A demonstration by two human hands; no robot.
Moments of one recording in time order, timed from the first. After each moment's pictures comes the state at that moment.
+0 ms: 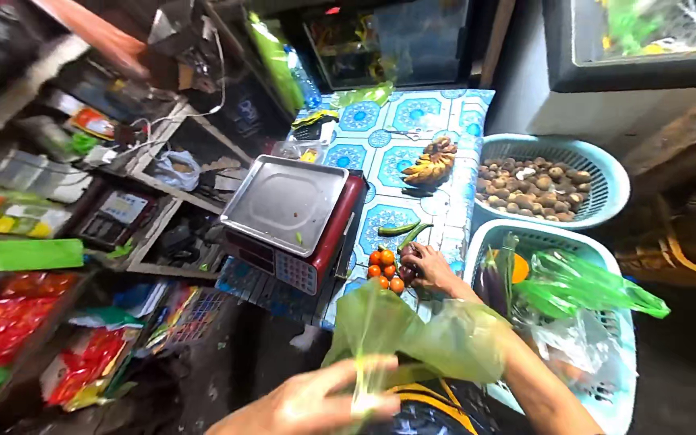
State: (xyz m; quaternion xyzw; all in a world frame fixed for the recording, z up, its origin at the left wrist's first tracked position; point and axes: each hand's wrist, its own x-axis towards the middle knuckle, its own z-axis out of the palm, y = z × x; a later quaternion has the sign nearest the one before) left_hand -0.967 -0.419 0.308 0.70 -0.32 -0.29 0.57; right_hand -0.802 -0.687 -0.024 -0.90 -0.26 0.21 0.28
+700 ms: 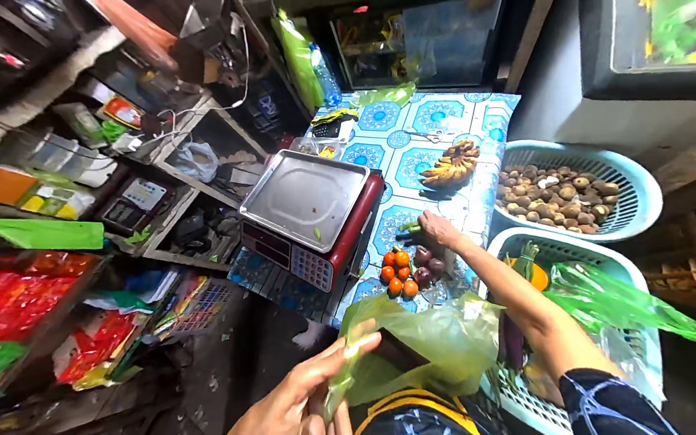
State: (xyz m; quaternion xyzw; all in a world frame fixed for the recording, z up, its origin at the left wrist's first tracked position) left_hand -0.993 -0.392 0.256 0.56 -0.16 -0.30 0.76; right_hand -0.690 -0.661 -0.007 -0.92 -0.26 0.24 0.19
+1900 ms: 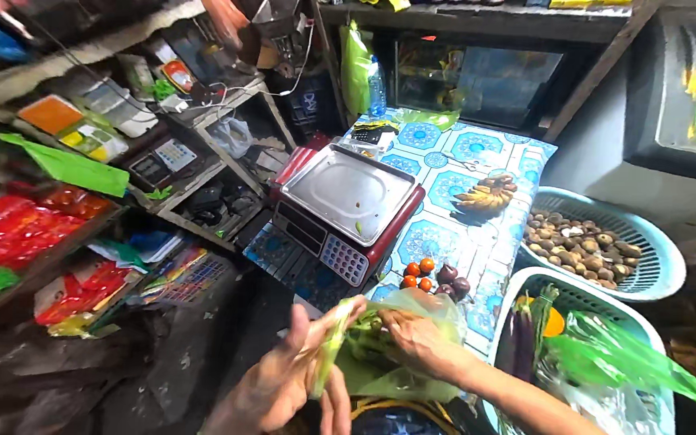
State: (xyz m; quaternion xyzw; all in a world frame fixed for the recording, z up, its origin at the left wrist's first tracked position) left_hand -1.023 -0.334 0.260 0.44 0.00 -0.24 0.87; right_hand -0.918 -0.556 0.143 -0.82 -0.46 0.28 0.21
